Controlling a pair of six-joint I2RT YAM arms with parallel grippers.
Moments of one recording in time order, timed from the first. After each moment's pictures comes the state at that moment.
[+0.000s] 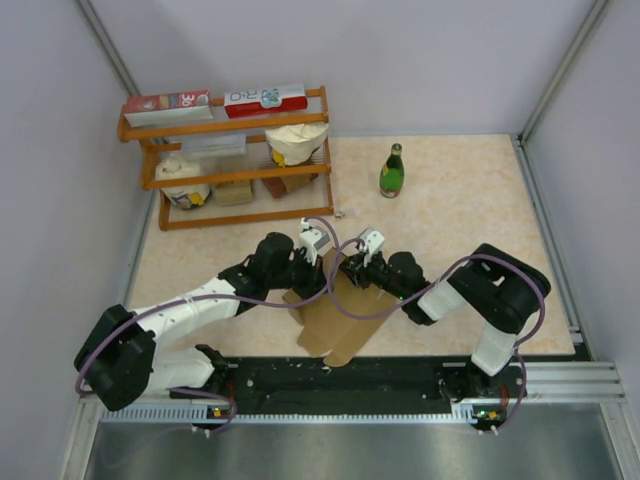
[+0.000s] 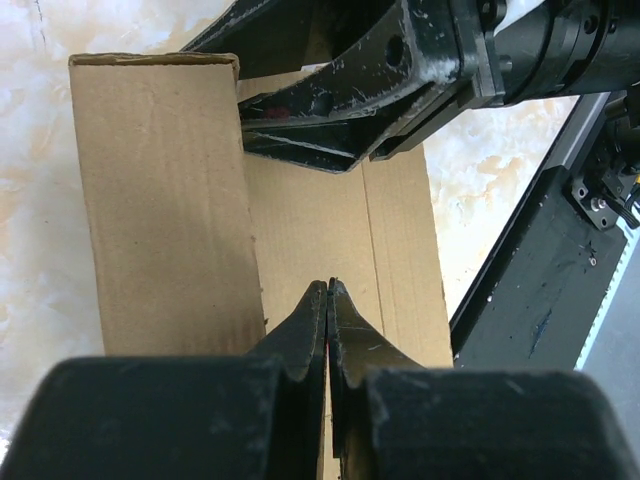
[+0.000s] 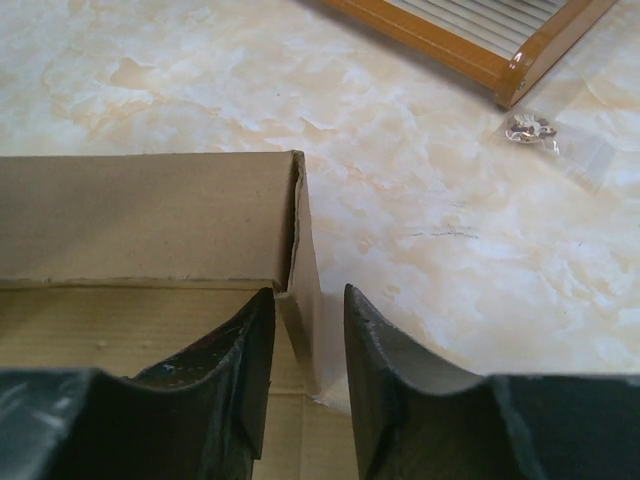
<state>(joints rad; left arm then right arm) -0.72 1.22 0.61 0.02 0.41 -0.28 0.77 1.75 0.41 1.15 -0.11 0.03</state>
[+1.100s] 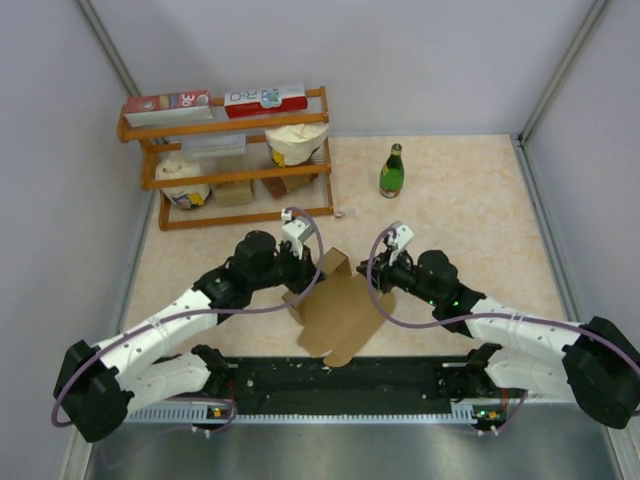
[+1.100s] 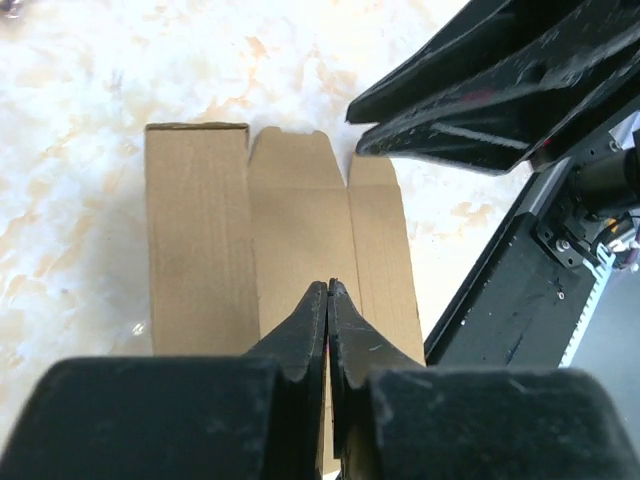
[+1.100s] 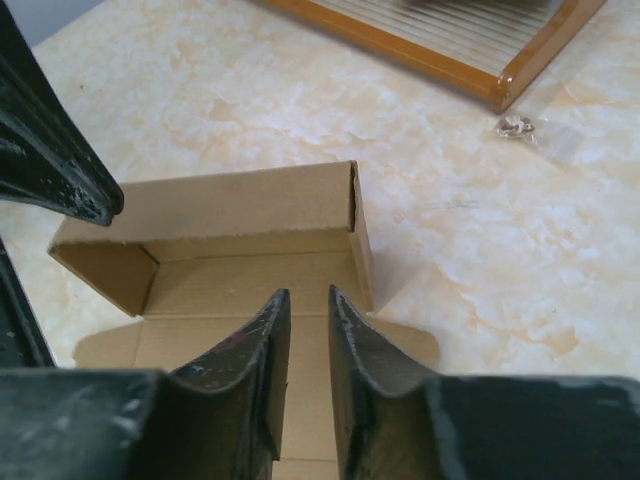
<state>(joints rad) -0.72 1.03 0.67 -0.10 0.34 -0.29 0.77 1.08 0.34 0.55 -0.14 0.15</state>
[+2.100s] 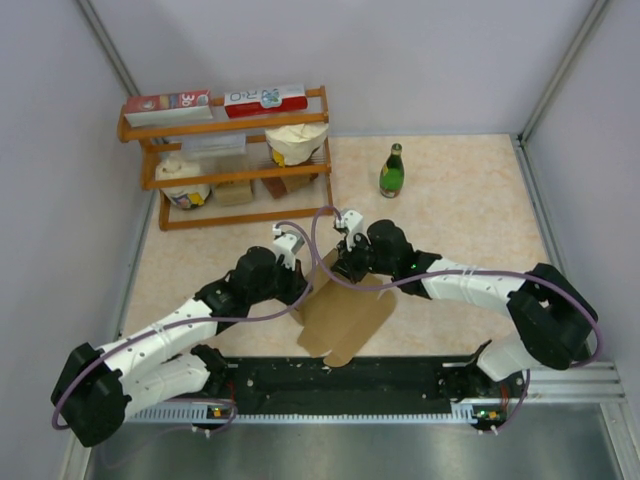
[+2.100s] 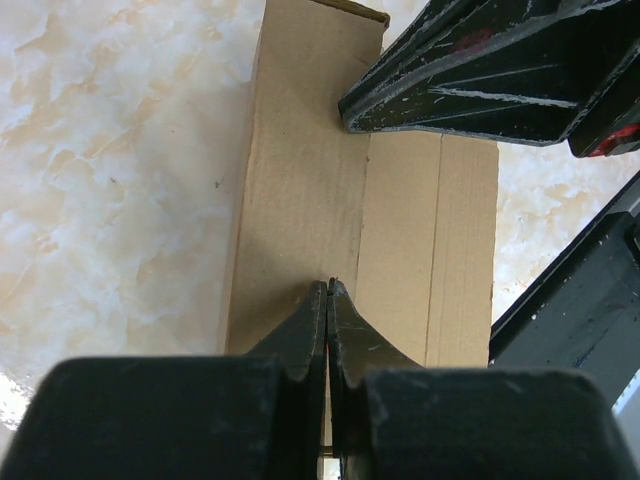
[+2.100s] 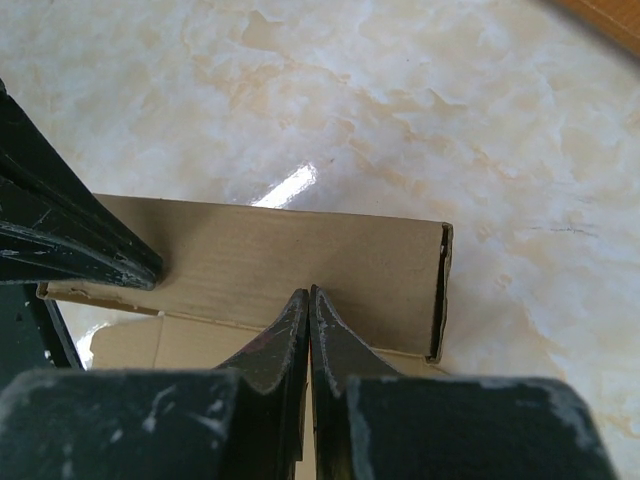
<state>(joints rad) -0.72 0.97 0.51 -0.12 0.16 -0.37 0.82 1.46 0.76 0.21 -0.26 0.11</state>
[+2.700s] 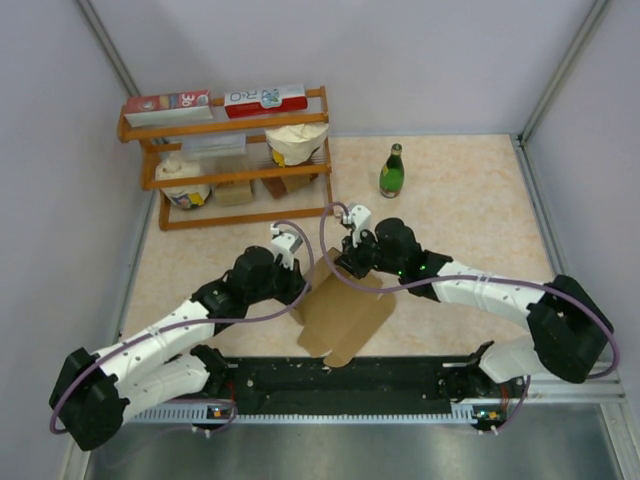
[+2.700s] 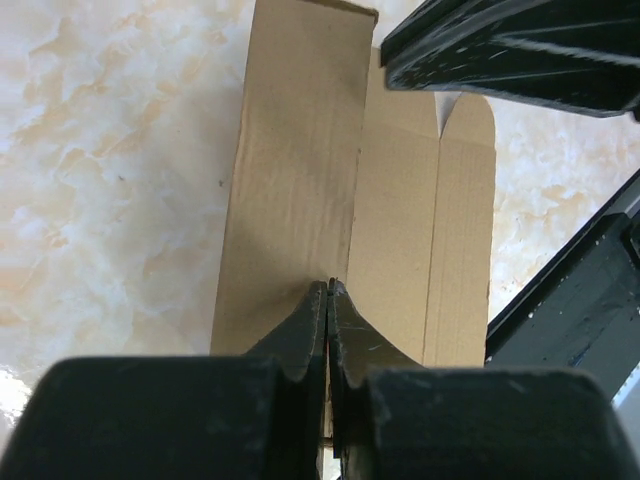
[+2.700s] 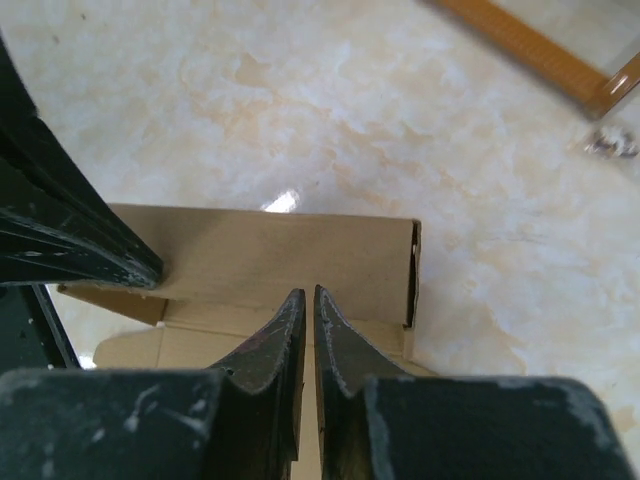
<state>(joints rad) -0.72 0.95 0.52 -0.14 0.16 -0.37 0.82 1.40 0.76 0.18 -0.21 0.11</state>
